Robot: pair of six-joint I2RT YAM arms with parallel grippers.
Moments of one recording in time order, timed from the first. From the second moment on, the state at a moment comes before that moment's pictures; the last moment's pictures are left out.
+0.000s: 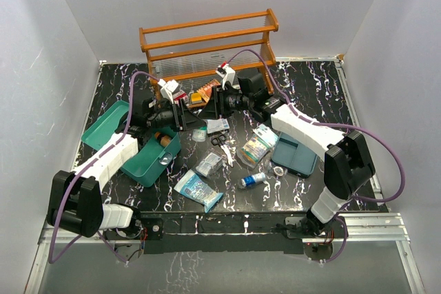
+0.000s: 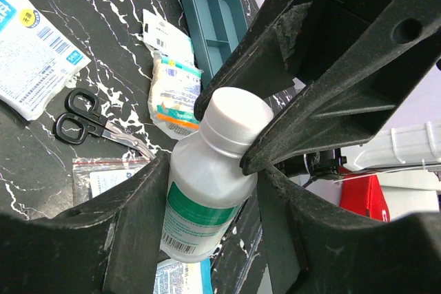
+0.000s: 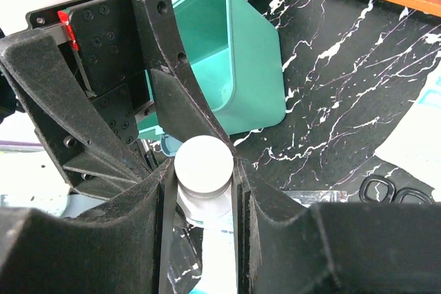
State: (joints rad) left arm -0.29 1.31 0.82 0.09 0.83 -0.58; right arm 0.62 1.66 1.32 -0.08 -0.61 0.49
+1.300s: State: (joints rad) left arm -0.23 0.88 0.78 -0.63 -0.30 -1.13; right arm 0.52 1.49 1.29 -0.41 0.05 0.62
